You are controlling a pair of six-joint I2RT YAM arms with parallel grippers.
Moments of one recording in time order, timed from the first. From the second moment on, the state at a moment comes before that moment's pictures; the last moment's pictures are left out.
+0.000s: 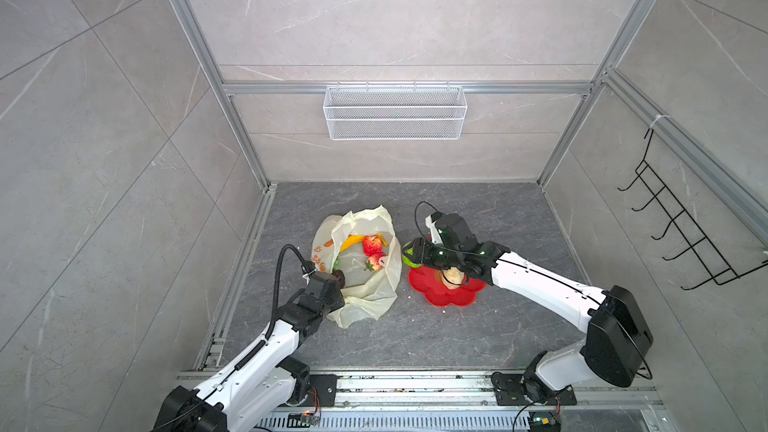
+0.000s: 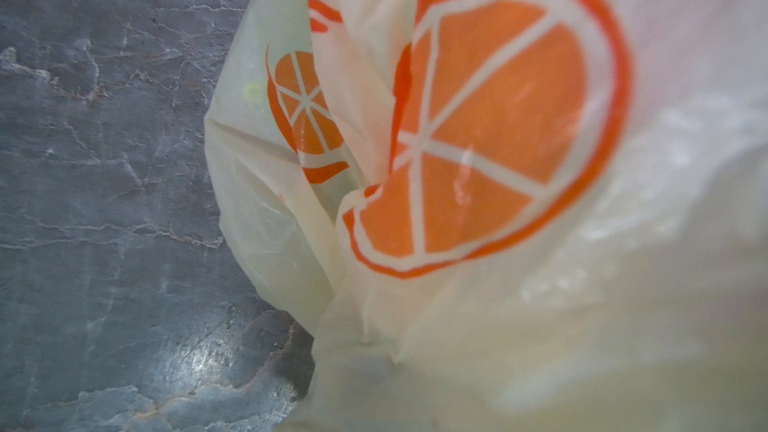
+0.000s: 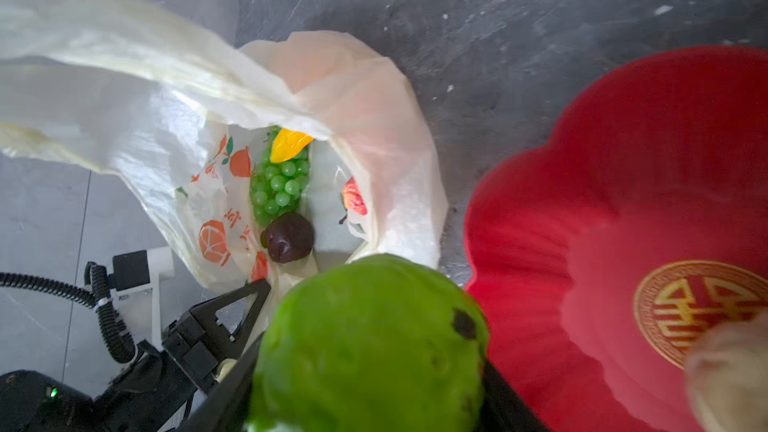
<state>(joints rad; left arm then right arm) -0.45 0.90 0.40 -0.40 -0.22 -0.77 0.66 1.49 1.07 -0.30 -0.20 0.80</state>
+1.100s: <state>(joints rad) -0.45 0.90 0.39 -0.40 -0.22 -0.77 0.18 1.68 0.88 -0.06 -0.54 0.77</state>
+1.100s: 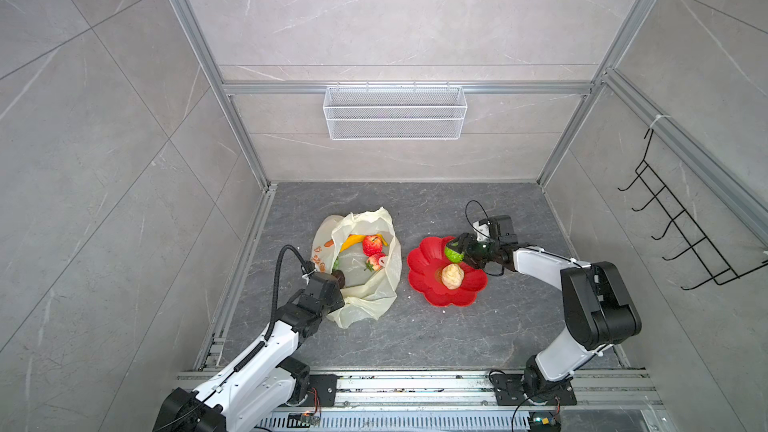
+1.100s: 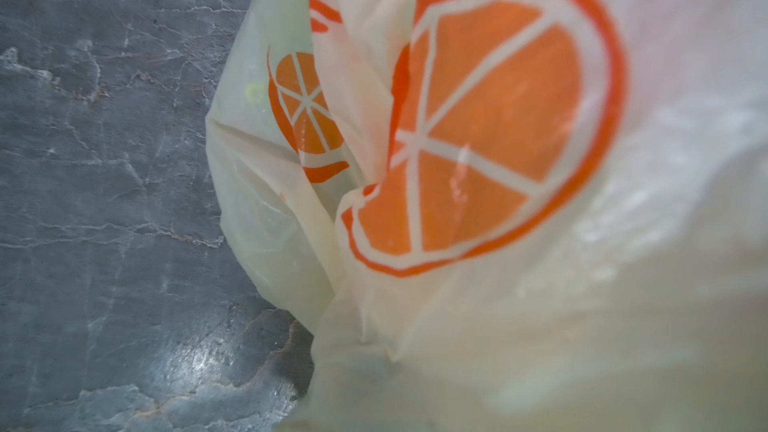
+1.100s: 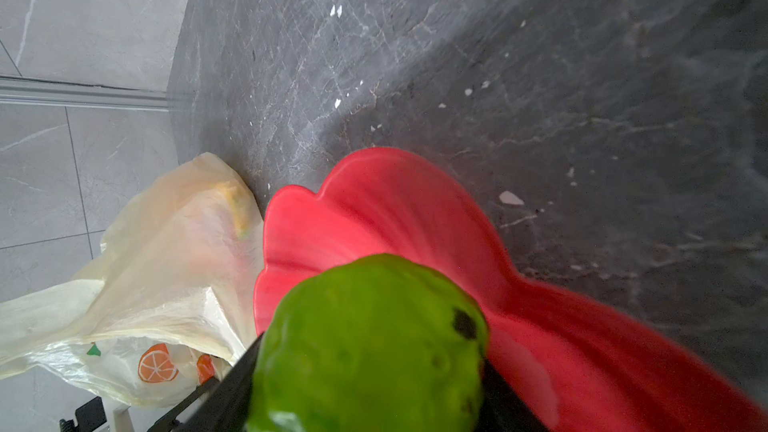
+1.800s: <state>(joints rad) -0.45 0.90 0.39 -0.40 -0.22 -0.77 0.26 1.79 0.88 0.06 -0.57 0.78</state>
